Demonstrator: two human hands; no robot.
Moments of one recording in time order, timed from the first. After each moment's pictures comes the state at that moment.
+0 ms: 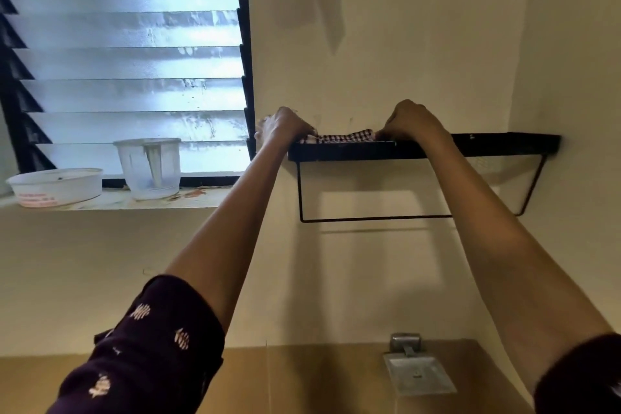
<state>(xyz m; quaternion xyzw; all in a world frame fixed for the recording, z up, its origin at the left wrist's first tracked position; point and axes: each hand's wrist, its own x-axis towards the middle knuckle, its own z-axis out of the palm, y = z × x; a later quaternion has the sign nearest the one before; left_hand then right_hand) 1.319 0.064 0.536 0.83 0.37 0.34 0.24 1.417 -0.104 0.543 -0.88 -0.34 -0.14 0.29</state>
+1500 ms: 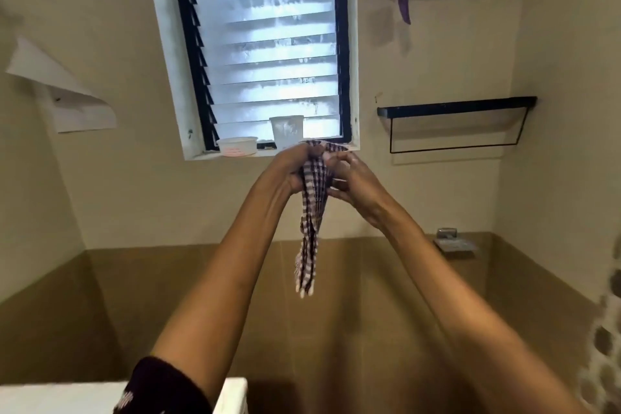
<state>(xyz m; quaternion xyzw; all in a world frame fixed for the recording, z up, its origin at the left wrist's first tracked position) 0.855 -0.067 0.458 0.61 0.17 0.25 0.73 0.921 -0.167 0.413 -0.55 -0.45 0.21 0.67</state>
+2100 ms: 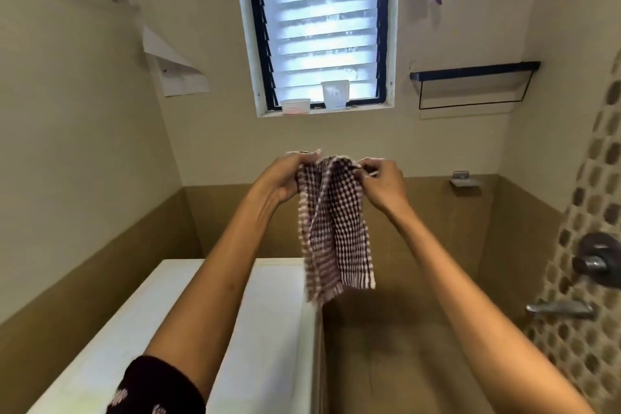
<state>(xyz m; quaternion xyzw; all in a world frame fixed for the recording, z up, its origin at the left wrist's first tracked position) 0.535 -0.176 0.416 0.61 0.21 0.24 0.73 0.648 -0.289 0.377 -0.73 -0.38 -0.02 0.56</state>
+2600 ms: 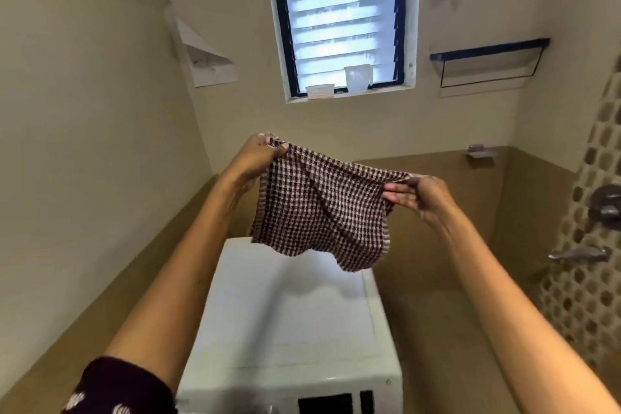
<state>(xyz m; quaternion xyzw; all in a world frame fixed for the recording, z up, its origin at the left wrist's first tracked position) 0.314 -0.108 0.425 0.78 0.24 0.30 0.49 0.509 -0.286 0.340 -0.55 -0.15 0.27 0.77</state>
